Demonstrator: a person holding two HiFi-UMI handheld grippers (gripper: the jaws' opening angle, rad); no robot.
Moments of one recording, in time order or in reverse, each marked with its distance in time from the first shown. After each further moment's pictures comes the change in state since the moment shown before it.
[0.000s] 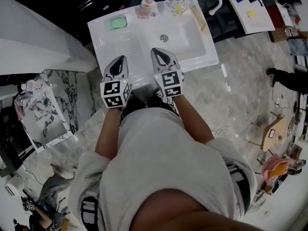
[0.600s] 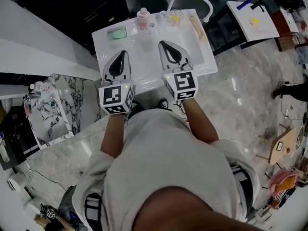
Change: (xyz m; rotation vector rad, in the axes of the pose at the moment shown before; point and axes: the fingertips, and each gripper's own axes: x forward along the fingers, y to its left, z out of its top) left arm -0.024 -0.074 0.122 0.124 -0.268 0.067; right arm -0.068 -0.077 0.100 0.014 -0.281 0.000
